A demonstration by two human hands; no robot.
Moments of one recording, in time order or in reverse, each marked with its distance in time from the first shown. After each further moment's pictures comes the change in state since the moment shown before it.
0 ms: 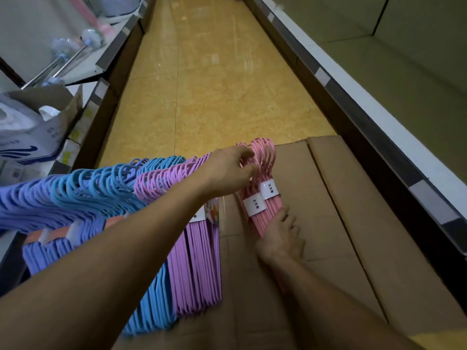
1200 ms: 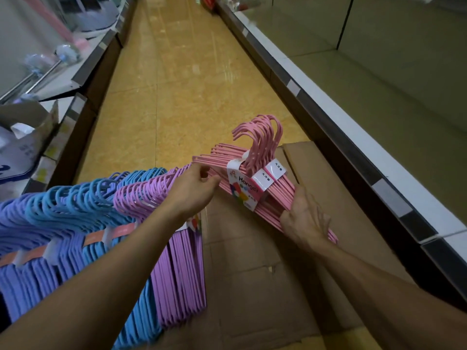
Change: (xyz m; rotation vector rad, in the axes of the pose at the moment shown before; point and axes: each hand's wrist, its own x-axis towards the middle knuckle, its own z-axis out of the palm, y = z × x) left_hand -0.013 -0.014 0.019 -0.397 0.168 -0.206; right_hand 0.006 0.052 -0.093 0.154 0.217 -0.095
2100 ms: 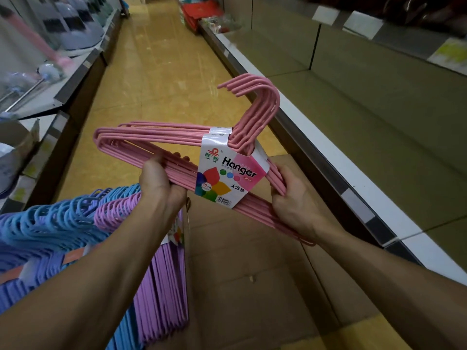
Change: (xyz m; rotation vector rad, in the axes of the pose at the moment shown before) left_hand 0.033 0.030 -0.005 -1.552 0.224 -0.253; right_hand 0.003 -0.012 -0.079 0.329 -0.042 -0.264
